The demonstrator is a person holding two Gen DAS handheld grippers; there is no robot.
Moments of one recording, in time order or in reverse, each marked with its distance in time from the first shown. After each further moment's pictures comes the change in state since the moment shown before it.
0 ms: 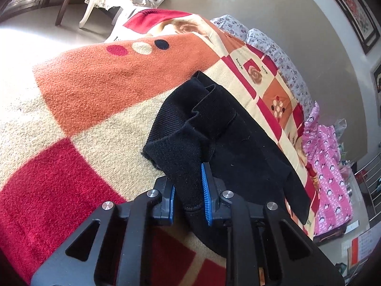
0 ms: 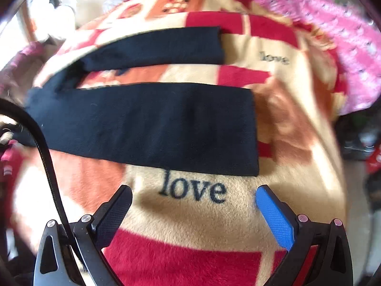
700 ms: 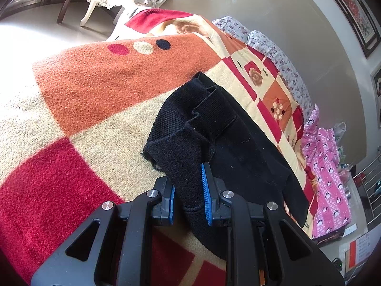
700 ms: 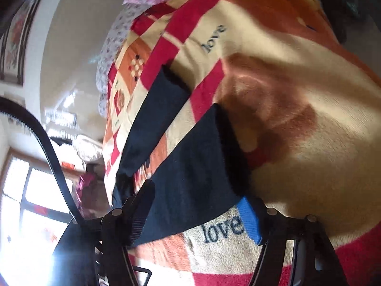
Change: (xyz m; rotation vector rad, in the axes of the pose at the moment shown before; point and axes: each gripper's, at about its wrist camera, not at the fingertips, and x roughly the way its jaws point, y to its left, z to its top) left arm 0.001 0.002 0.002 -0.021 -0.003 -0.008; right arm 0.009 -0.087 0.006 0.712 -0.129 0.451
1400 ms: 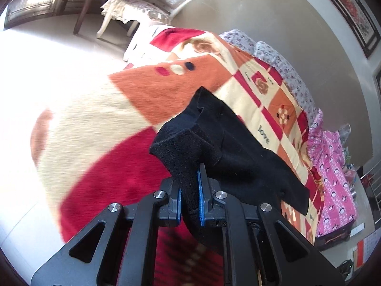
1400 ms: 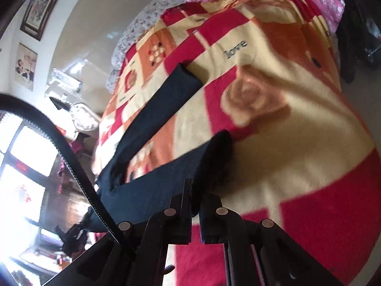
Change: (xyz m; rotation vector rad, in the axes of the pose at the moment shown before) left arm -0.094 0.034 -0.019 0.005 -0.058 0.084; right arm -0.055 0.013 -0.045 -0.225 0.003 -0.043
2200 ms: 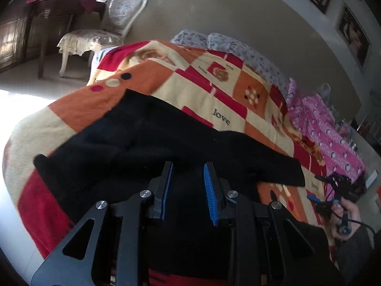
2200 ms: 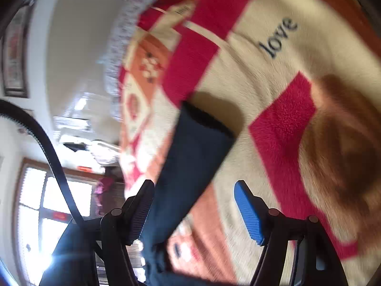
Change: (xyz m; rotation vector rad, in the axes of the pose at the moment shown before) left arm 0.018 -0.104 -0.058 0.325 -0.078 -0.097; right arm 0.156 0.007 0.132 0.326 0.048 0.130
